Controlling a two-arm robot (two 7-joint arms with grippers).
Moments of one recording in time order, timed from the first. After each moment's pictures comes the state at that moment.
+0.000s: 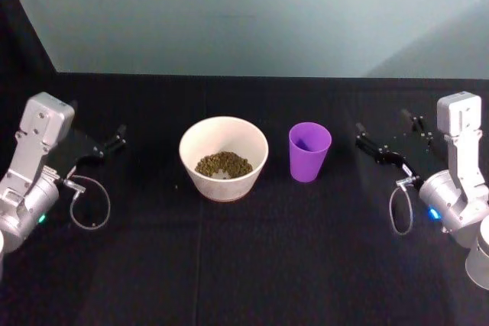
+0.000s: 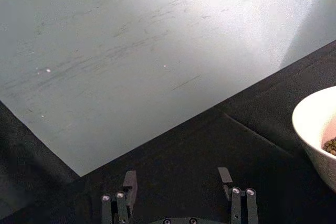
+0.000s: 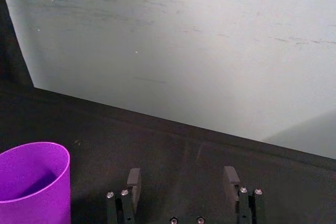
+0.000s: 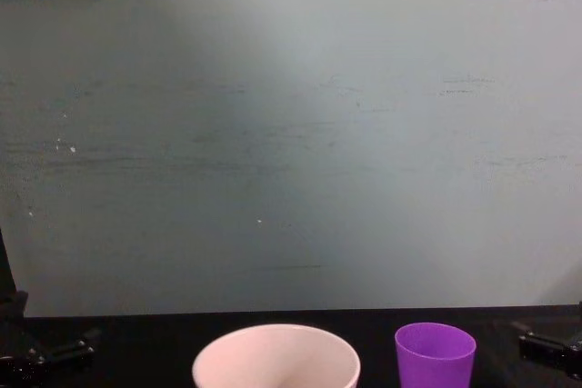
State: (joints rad) left arm -0.20 0.60 0.45 -1.41 -0.25 -0.12 0.03; right arm 0.23 0.26 -0.14 -1.21 0.12 -0.13 0.24
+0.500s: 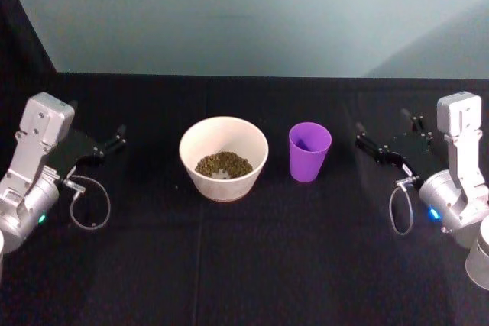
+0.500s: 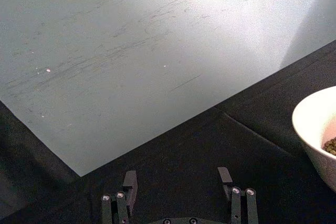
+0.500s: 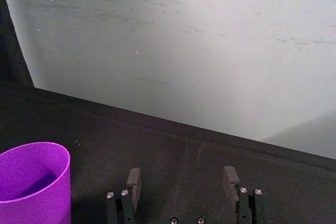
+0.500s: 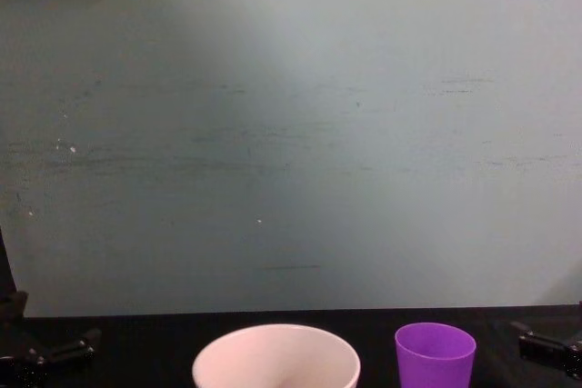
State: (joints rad) left arm -0.20 0.60 0.45 -1.41 -0.25 -0.12 0.03; right arm 0.23 0.26 -0.14 -1.21 0.12 -0.13 0.24
